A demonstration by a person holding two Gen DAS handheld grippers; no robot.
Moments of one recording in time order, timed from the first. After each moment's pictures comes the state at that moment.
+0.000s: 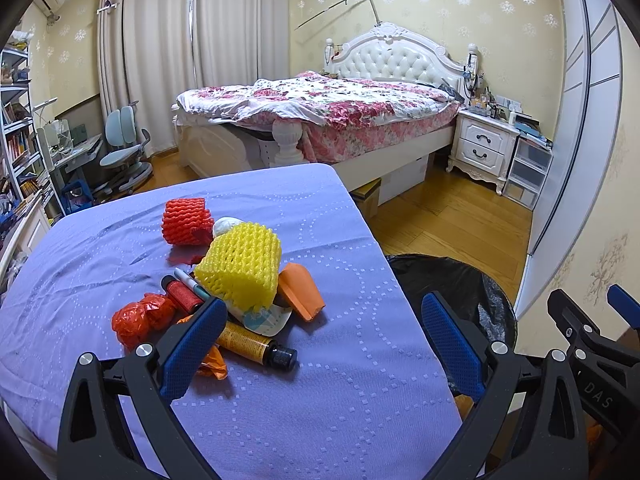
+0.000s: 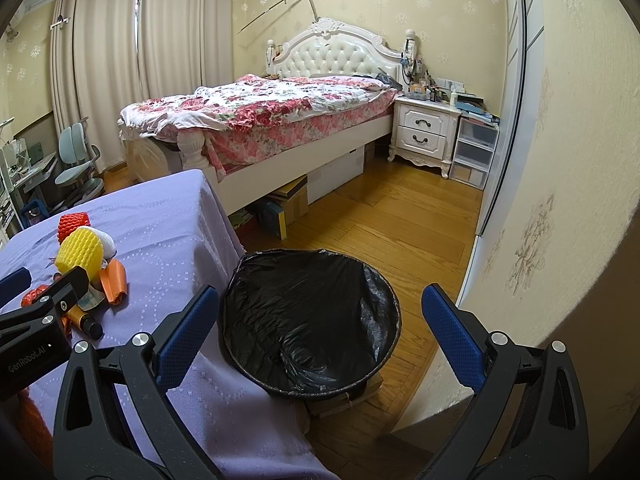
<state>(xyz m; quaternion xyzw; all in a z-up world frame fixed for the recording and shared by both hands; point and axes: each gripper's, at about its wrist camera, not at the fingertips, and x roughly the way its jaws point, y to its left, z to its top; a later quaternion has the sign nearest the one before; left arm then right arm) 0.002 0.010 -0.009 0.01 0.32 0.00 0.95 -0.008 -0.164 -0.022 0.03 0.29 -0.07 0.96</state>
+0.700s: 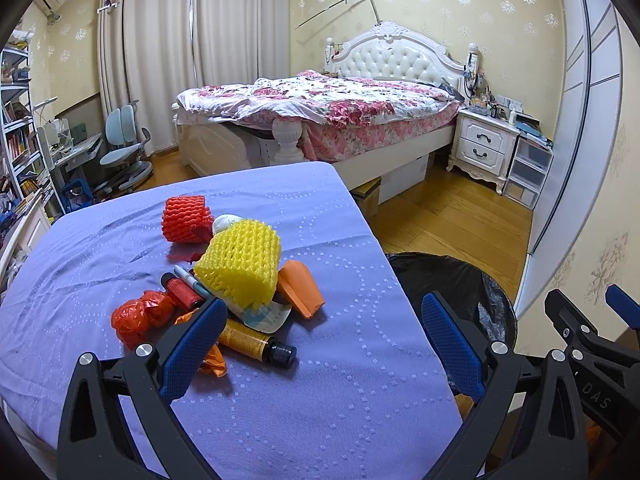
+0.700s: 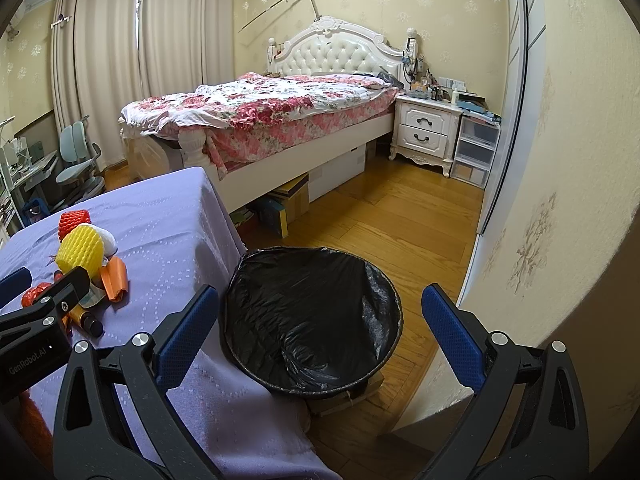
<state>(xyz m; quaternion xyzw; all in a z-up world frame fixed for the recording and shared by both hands) 0.002 0.009 -0.009 0.01 0.32 0.00 0.95 -0.008 -0.165 -0.023 0.03 0.29 -0.07 0.95</state>
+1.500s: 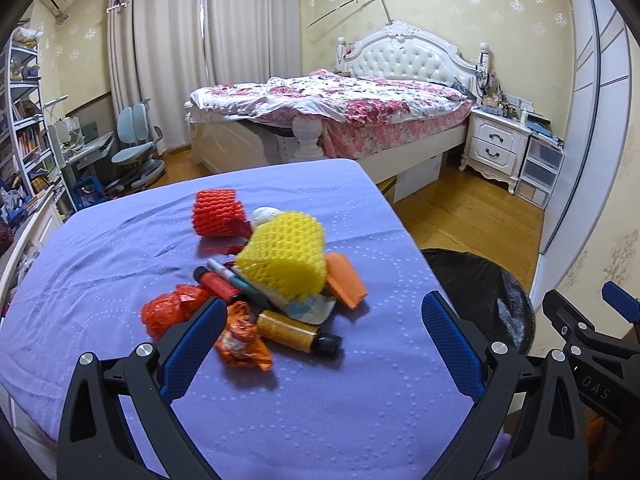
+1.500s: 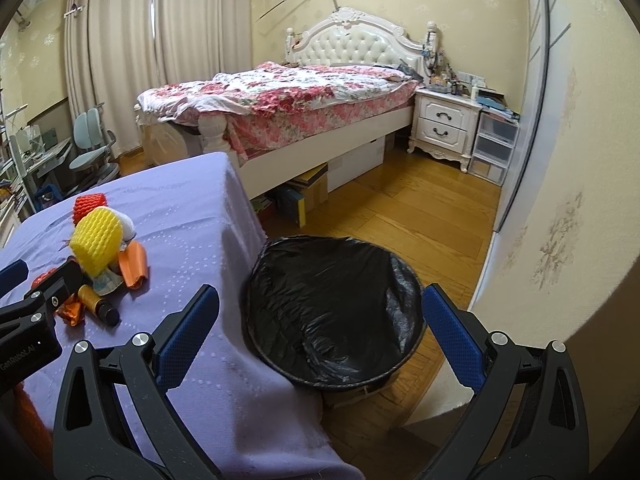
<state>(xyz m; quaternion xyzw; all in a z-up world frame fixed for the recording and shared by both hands) -0.006 0.045 -0.020 0.02 0.32 0.02 0.95 -0.002 -0.130 -0.038 0.02 0.31 -0.03 0.95</state>
